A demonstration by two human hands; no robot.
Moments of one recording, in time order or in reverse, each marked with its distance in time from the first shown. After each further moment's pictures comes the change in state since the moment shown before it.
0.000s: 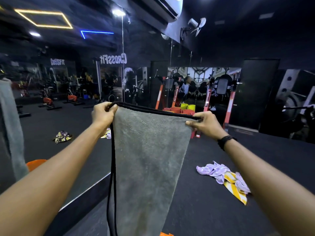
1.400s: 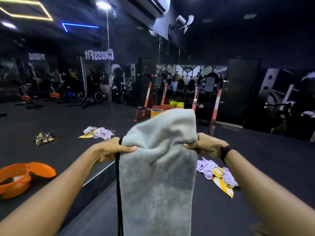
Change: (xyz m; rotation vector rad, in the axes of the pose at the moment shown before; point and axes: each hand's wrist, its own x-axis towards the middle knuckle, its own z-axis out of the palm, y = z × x) left_hand -0.056 -0.035 0.044 -0.152 -1.058 -0.418; right_hand -0.026 0.059 -0.003 0.361 -0.454 0.541
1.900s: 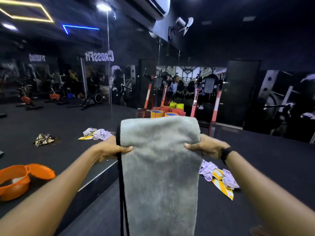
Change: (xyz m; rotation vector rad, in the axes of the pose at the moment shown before) left_hand -0.002 0.008 0.007 -0.004 0.186 0.096; right_hand -0.005 0.000 -0.005 0.167 -0.008 -0.088
